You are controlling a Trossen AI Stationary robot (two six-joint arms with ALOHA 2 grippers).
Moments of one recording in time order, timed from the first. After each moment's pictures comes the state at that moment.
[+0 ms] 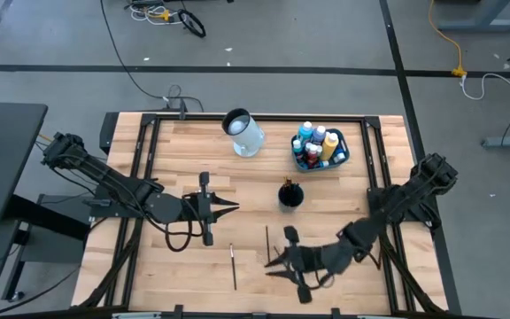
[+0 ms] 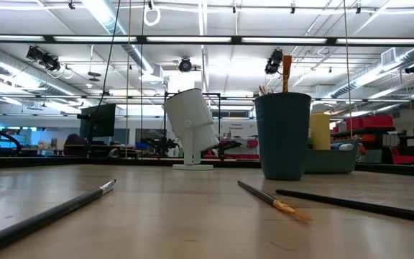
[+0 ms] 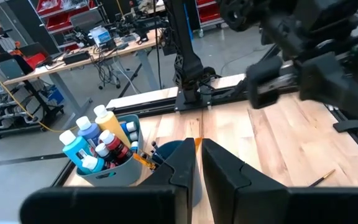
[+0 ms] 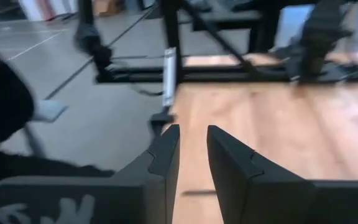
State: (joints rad) left arm -0.49 1.23 0.97 0.02 -0.66 0.09; right arm 0.65 1.63 1.06 0.34 0.44 0.23
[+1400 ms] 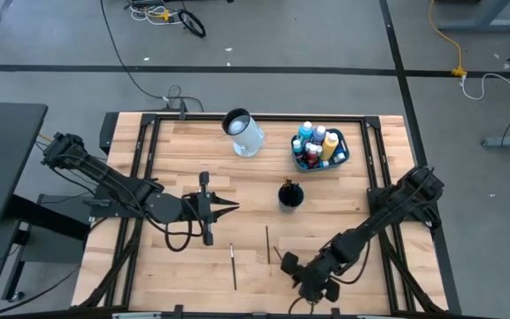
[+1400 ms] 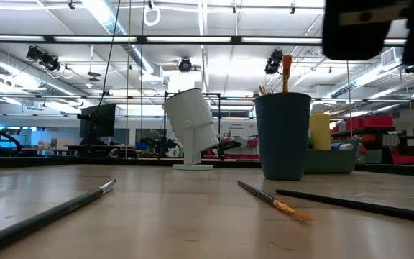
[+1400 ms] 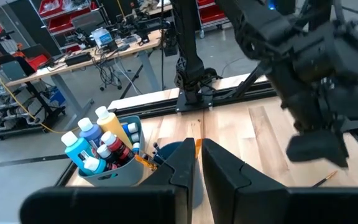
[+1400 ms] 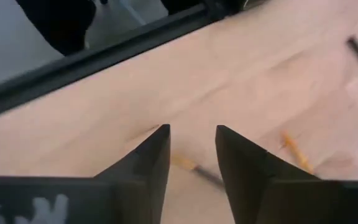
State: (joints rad) left arm -0.49 1.23 0.98 0.02 -0.66 0.10; right arm 0.67 1.80 1.06 -0.18 -0.09 -0.41
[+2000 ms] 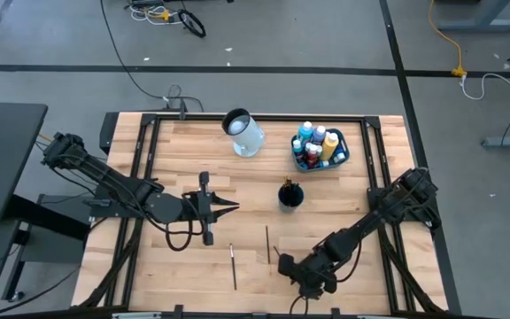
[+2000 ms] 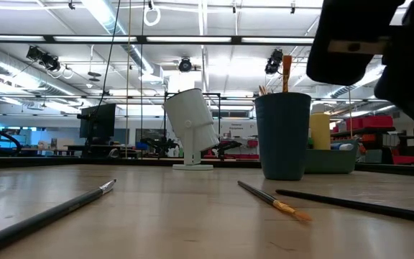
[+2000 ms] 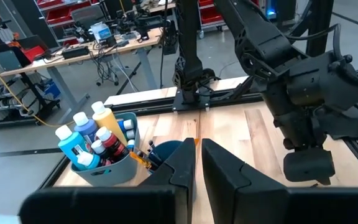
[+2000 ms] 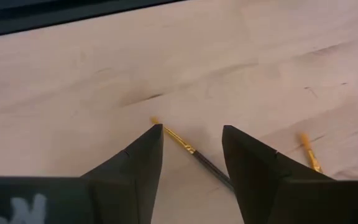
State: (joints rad) left arm -0.49 1.23 0.98 0.02 -0.66 0.04; right arm 0.63 1.86 1.06 -0.19 -0.13 -0.64
